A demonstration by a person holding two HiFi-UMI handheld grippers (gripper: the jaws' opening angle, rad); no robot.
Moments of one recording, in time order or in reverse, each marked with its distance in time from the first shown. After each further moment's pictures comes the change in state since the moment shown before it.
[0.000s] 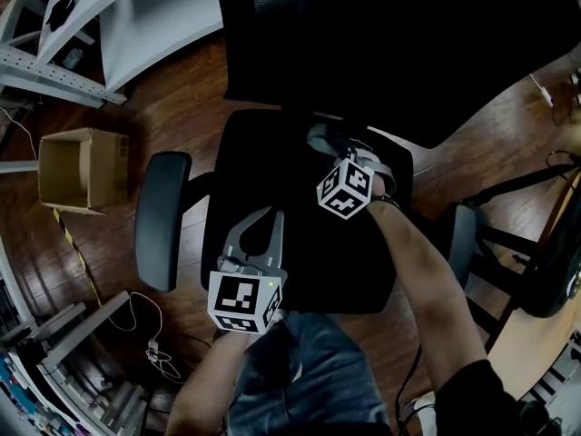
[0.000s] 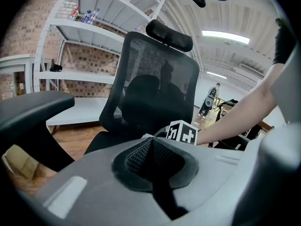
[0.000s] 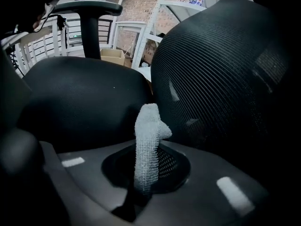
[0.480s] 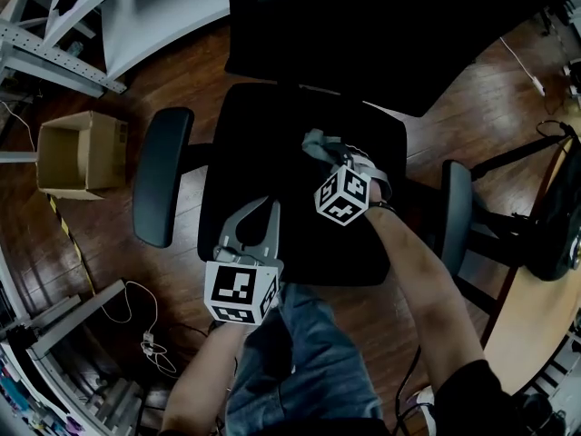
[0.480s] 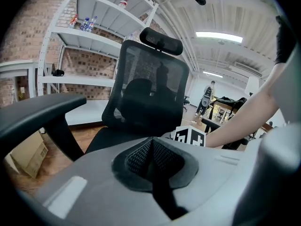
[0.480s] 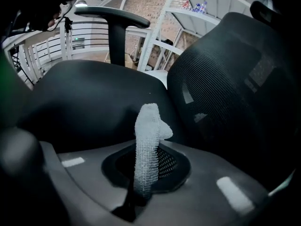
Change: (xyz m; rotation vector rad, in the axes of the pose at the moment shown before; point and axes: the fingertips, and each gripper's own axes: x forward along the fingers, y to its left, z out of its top) left arm -0.059 -0.028 -0.029 0.040 -0.019 -0.013; right arm -0.057 0.081 -0.014 0.009 -0.025 0.017
